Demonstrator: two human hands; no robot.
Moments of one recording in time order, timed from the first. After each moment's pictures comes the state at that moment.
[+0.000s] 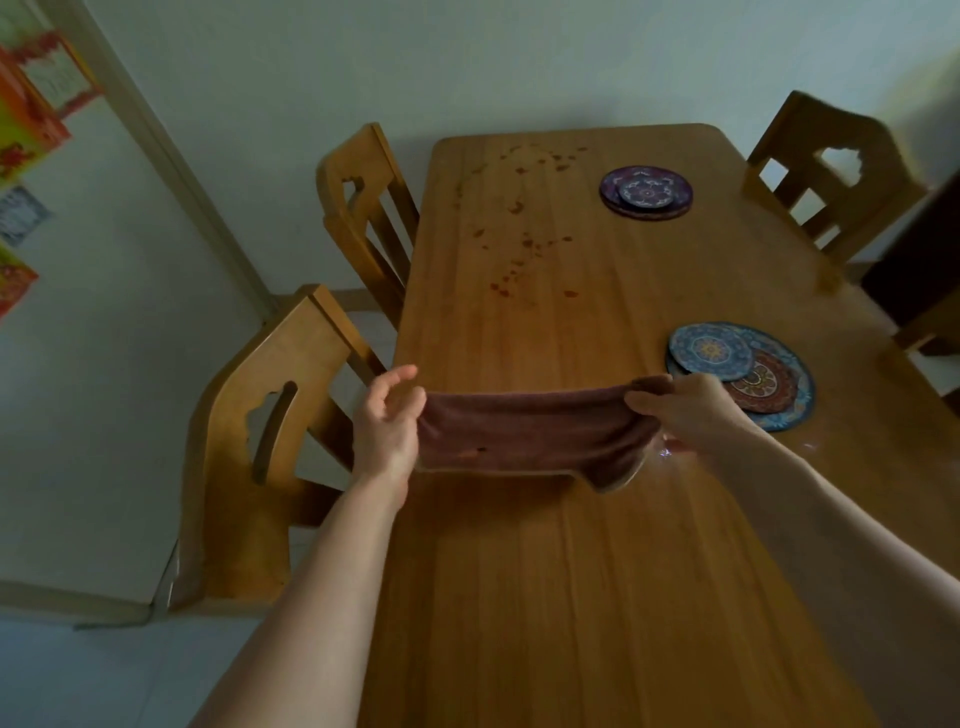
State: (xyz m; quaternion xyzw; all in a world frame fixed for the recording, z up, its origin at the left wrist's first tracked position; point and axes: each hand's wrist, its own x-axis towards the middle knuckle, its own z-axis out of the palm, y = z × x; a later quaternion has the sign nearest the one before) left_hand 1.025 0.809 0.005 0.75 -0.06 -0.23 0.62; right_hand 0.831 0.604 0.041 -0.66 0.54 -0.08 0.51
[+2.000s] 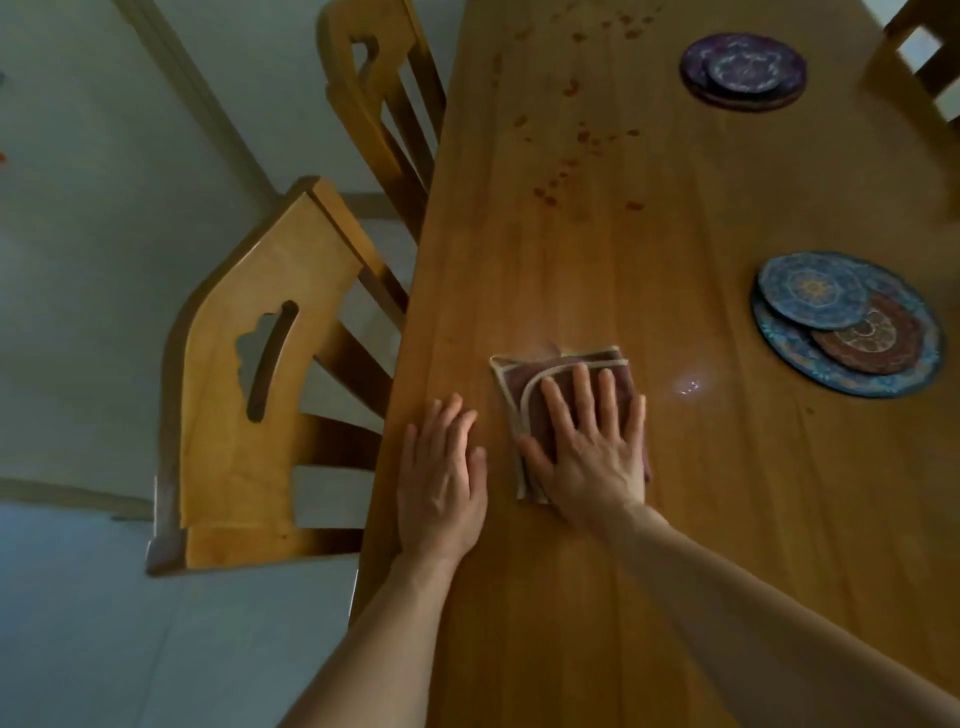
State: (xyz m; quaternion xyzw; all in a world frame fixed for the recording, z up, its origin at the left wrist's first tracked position) left_hand 0.984 0.848 -0.137 0.92 -0.34 -0.03 0.18; right_hand 0.888 0.702 -0.123 -0.94 0.32 0.06 0.10
